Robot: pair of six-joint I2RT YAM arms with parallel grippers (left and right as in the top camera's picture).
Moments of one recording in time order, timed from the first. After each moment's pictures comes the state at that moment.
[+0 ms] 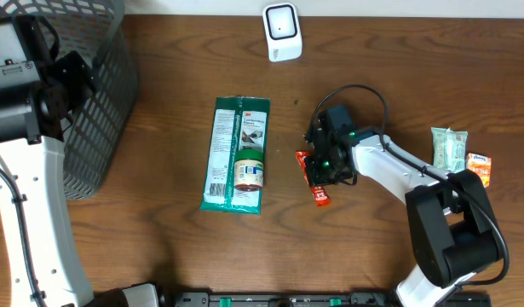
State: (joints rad) left arm 0.23 1.47 1.73 -1.13 -0.22 -0.35; right arm 0.39 1.83 1.03 -0.62 -0.29 0.17
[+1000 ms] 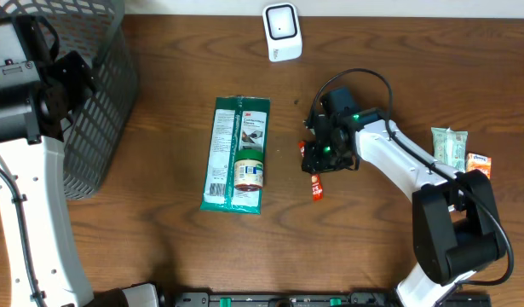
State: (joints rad) left arm 0.23 1.47 1.73 -1.13 -0.22 -0.35; right arm 0.37 1.84 1.18 -0.76 -0.31 0.17
